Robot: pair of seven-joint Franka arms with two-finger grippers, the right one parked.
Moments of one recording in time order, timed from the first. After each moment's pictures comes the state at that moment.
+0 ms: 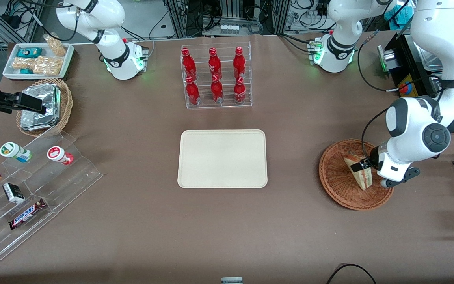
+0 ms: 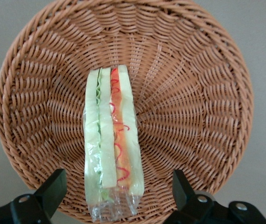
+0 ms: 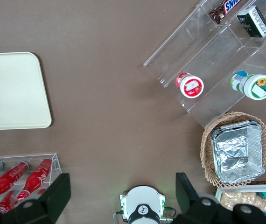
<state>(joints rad) 0.21 0.34 -0.24 -2.00 0.04 2.23 -0.45</state>
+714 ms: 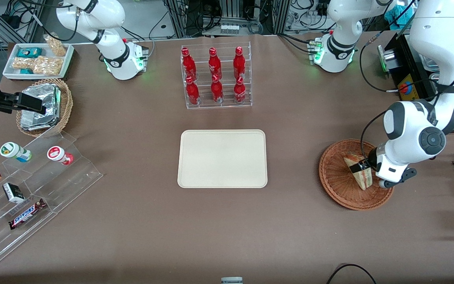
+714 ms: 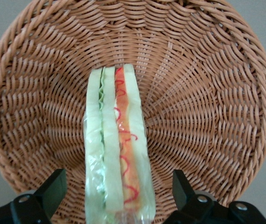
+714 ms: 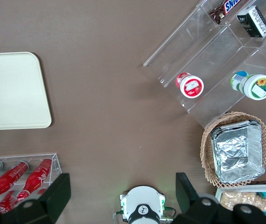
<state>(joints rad) 0.22 0.38 -0.24 -2.01 0.04 2.28 -0.45</state>
